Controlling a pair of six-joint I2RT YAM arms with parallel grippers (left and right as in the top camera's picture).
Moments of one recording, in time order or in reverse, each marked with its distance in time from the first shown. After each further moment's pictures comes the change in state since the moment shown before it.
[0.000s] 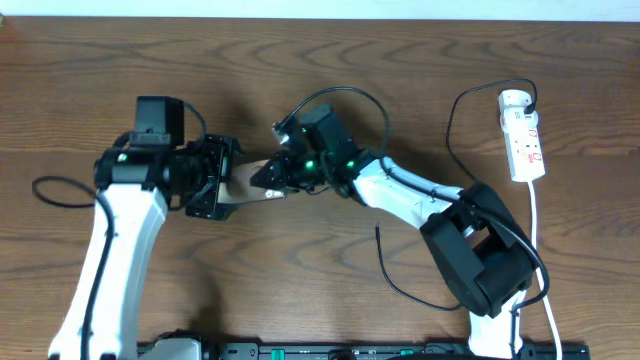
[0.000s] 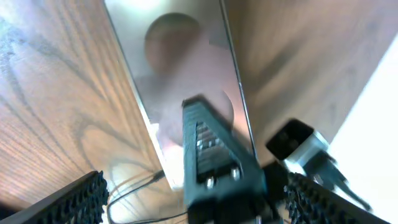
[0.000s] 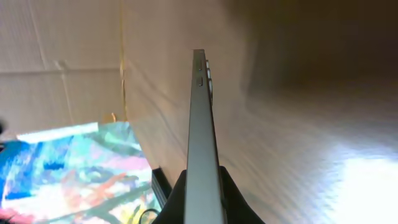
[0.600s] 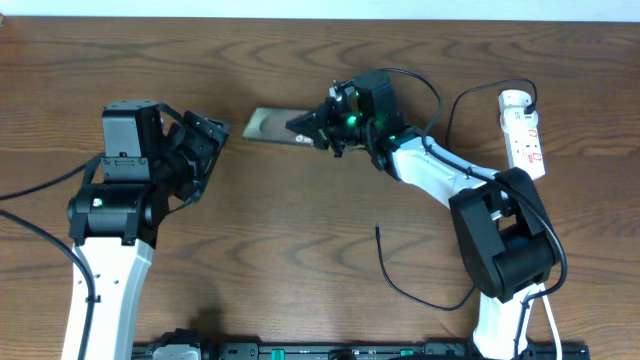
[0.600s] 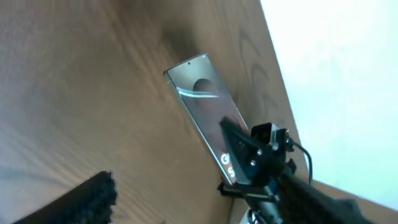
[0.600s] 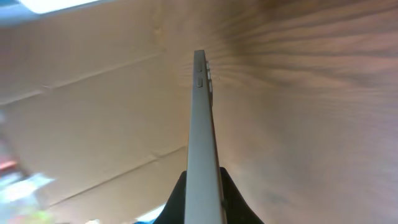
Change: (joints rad) left arm 0.000 -0.180 0.001 0.200 -0.131 0.344; right arm -0.193 0.000 0.000 0.250 -0.019 0.554
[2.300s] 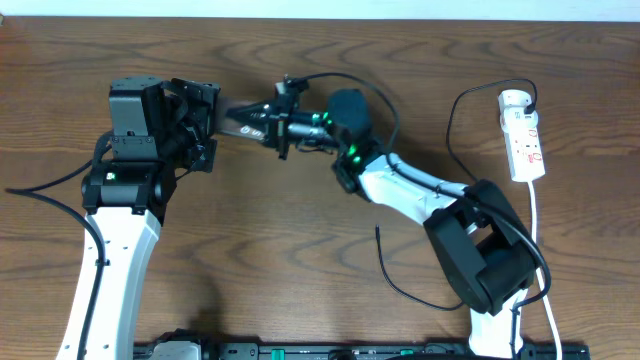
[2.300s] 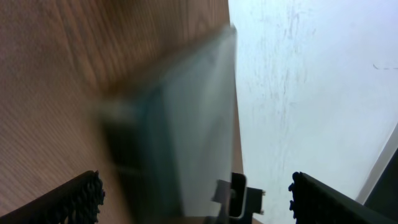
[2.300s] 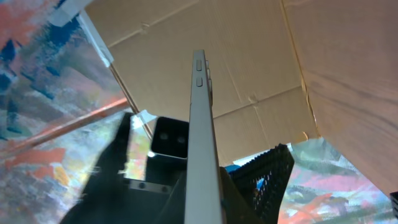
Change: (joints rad) left arm 0.000 0.105 0.000 0.220 -0.043 -0.320; right arm 0.183 0.002 0.000 0.598 0.022 0.616
